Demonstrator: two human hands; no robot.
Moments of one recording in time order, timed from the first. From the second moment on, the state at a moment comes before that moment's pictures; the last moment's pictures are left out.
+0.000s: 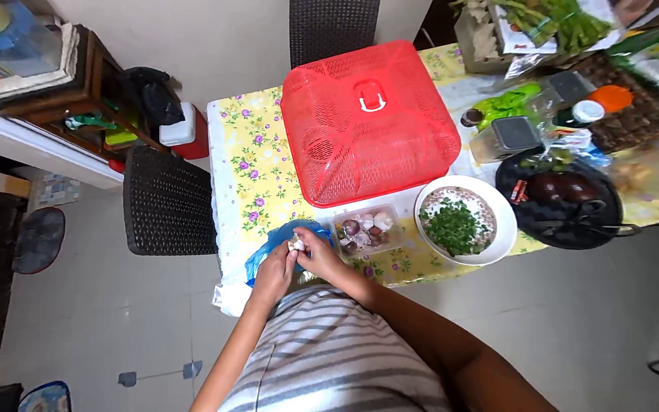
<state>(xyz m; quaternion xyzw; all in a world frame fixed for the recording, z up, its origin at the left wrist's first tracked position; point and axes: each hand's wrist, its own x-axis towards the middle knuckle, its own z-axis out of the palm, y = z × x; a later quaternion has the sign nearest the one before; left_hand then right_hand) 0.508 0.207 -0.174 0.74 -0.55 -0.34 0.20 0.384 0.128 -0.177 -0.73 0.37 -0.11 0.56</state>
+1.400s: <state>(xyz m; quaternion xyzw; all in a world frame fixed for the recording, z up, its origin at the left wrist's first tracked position) 0.523 0.199 -0.178 0.73 -0.58 -0.35 0.11 0.394 0.124 -0.189 -0.68 0.38 -0.09 0.62</state>
